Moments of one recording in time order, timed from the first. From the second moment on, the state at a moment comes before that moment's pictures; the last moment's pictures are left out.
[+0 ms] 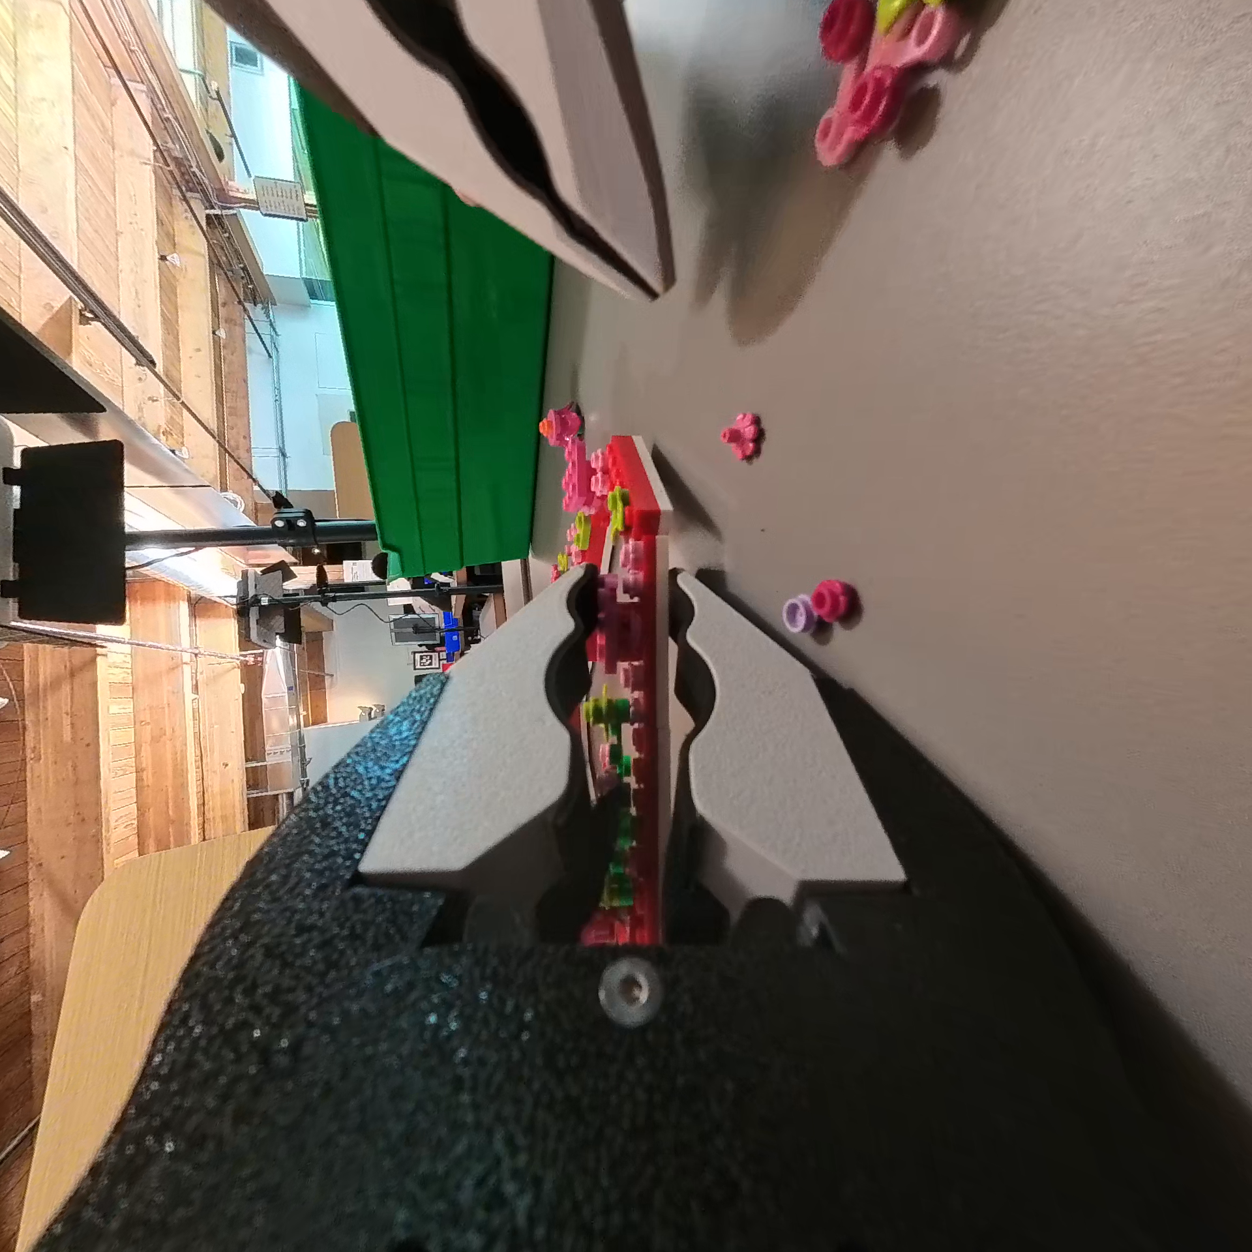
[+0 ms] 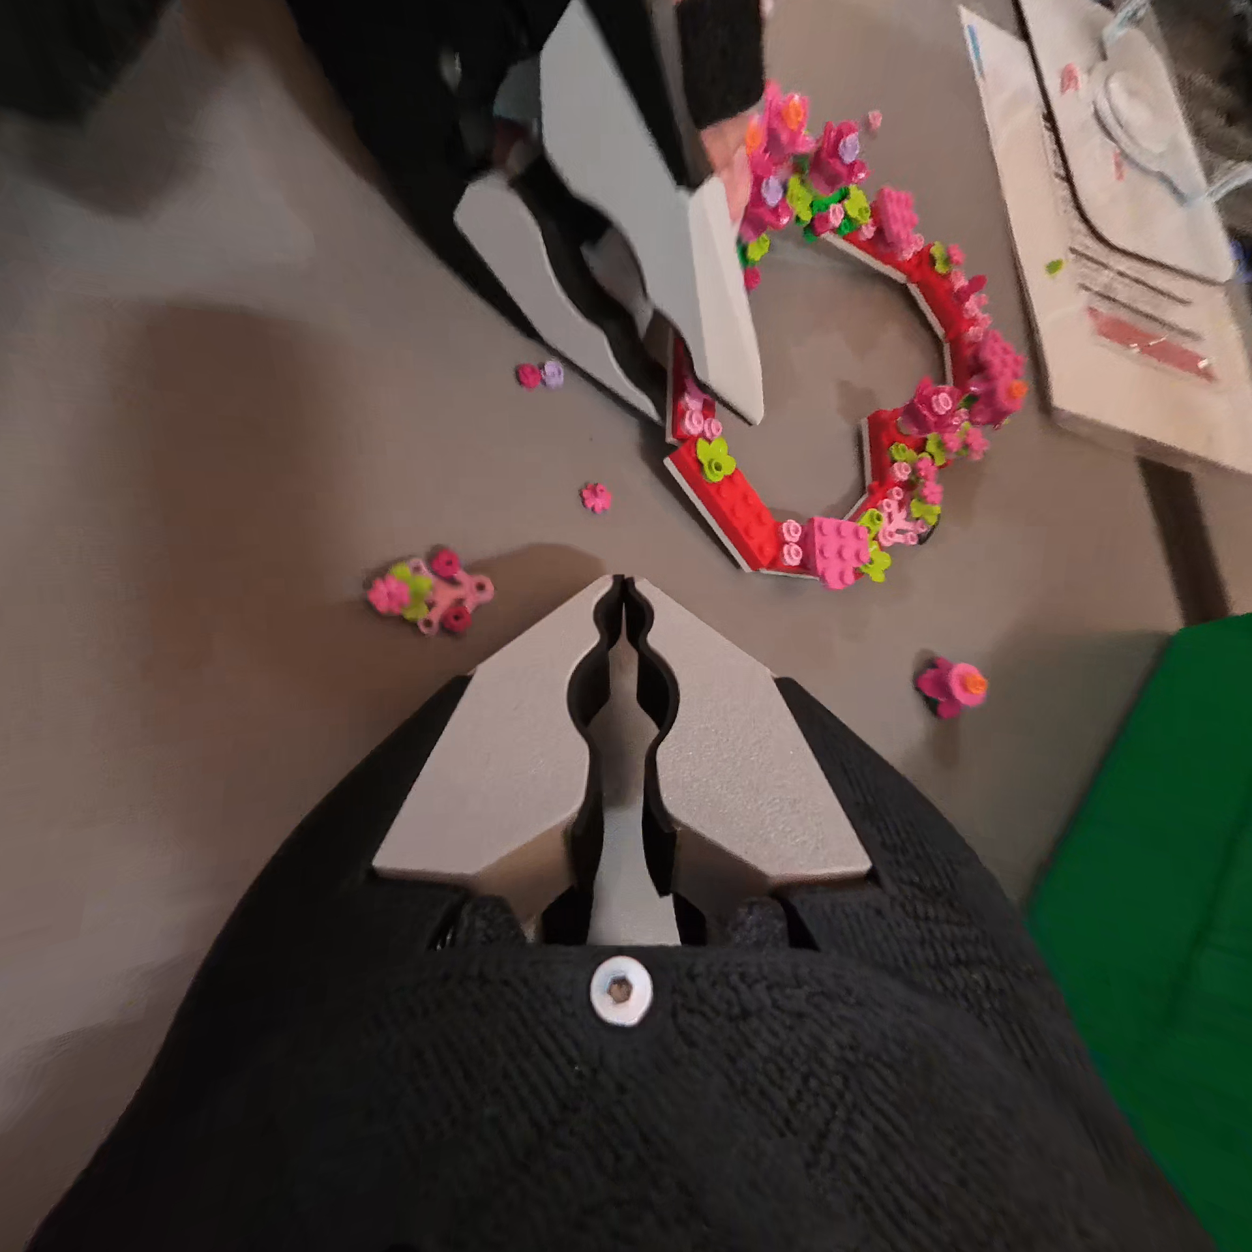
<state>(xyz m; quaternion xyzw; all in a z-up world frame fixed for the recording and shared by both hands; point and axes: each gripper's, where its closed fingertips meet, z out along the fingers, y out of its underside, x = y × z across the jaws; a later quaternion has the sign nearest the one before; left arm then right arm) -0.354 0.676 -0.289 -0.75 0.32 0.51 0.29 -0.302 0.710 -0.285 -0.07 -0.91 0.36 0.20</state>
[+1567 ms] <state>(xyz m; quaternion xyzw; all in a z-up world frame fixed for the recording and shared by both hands) -0.352 0.678 -0.287 -0.73 0.33 0.52 0.28 -0.278 0.704 -0.287 -0.15 -0.95 0.18 0.20</state>
